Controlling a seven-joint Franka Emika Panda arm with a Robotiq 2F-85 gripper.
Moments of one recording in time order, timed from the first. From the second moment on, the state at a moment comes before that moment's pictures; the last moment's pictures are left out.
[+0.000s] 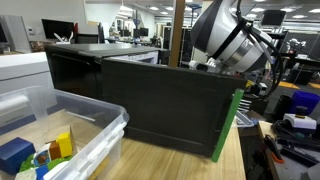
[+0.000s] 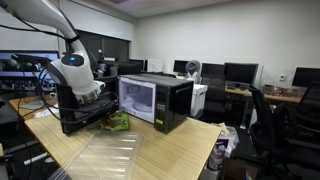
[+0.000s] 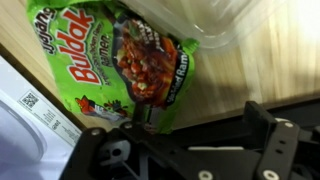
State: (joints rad) arm 0.10 0.08 0.00 -2.64 1.56 2.88 -2.61
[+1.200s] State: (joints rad) arm 0.09 0.14 -0.01 -2.57 1.42 2.97 -2.61
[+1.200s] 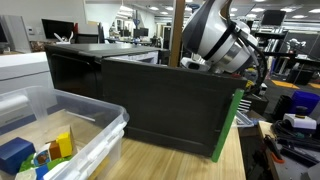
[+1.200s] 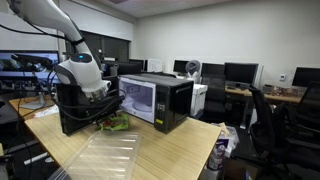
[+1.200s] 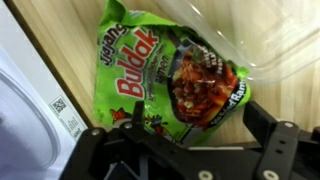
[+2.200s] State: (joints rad) arm 0.07 0.20 0.00 -2.57 1.42 2.97 -2.60
